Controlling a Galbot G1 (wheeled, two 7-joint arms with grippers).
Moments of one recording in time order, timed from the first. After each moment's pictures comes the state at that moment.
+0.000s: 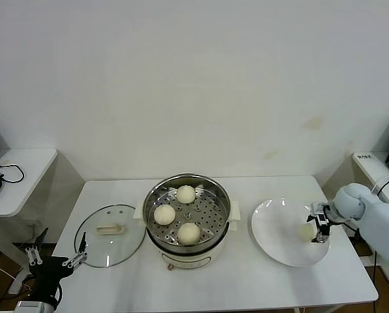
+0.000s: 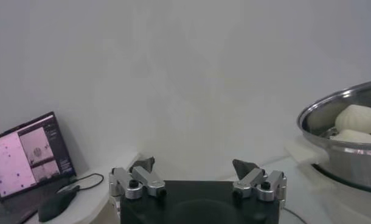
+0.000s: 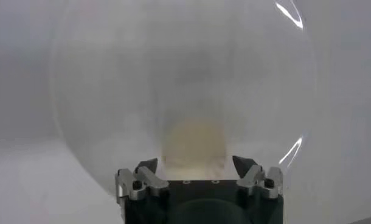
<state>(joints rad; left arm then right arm) 1.85 -1.26 -0.83 -2.31 -0.05 0.12 -0.09 -0.30 0.61 -0.45 1.18 -0.29 -0.19 -1.06</state>
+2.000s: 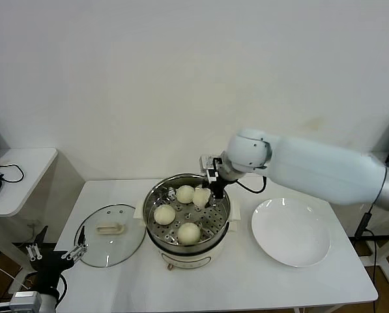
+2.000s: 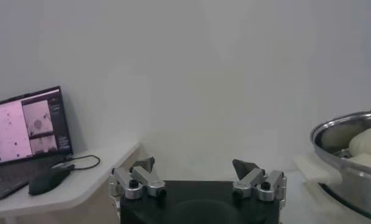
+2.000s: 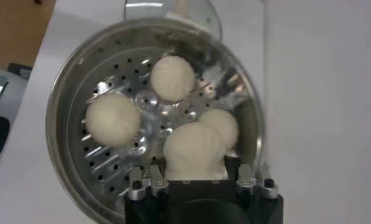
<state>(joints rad) 1.77 -1.27 -0.82 -2.27 -0.19 0.14 -0.12 0.48 0.97 -1.18 1.57 0.44 -0.66 -0.84</state>
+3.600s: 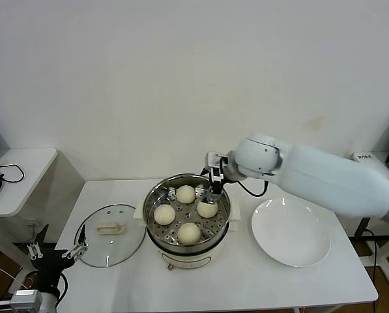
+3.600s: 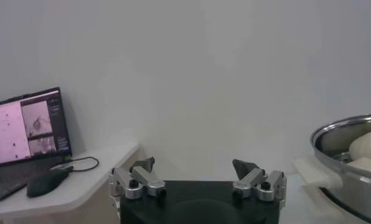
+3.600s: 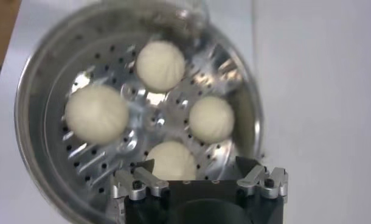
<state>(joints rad) 1.76 -1.27 -0.82 -2.26 -0.19 0.14 -0.11 0.33 0.86 -0.97 1.68 0.49 -0.66 -0.59</state>
